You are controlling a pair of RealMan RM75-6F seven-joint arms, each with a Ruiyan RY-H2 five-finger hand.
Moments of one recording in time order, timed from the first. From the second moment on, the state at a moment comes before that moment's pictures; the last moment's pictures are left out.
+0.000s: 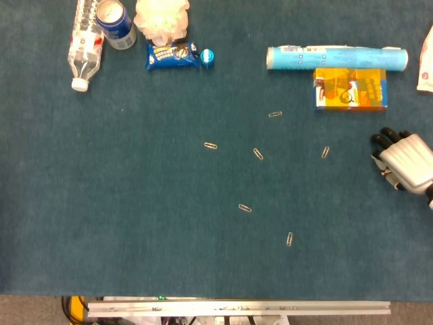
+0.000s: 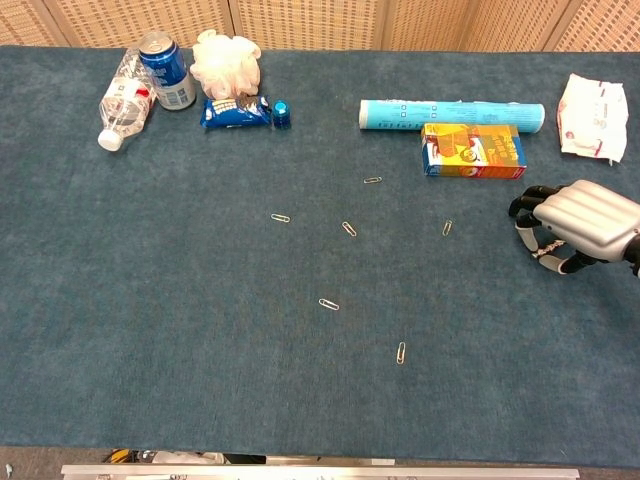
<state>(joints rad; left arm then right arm) -0.02 -1.08 -0.06 -1.65 1.43 1.53 0.06 0.44 -1.46 -0.10 -1.15 -1.60 1.01 -0.18</state>
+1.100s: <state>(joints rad) -0.02 -1.08 -0.06 -1.65 1.43 1.52 0.07 0.43 -1.37 -0.10 -1.30 -1.64 1.10 -0.16</state>
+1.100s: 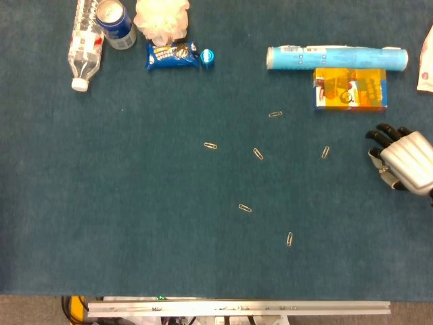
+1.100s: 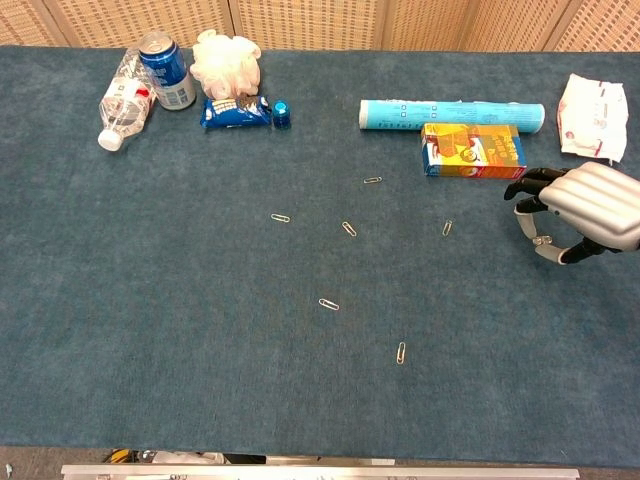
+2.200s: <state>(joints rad) -0.01 -1.06 -0.07 -1.66 1.40 1.54 0.06 0.54 -1.39 -0.01 -1.41 -1.62 1.04 -0.19</state>
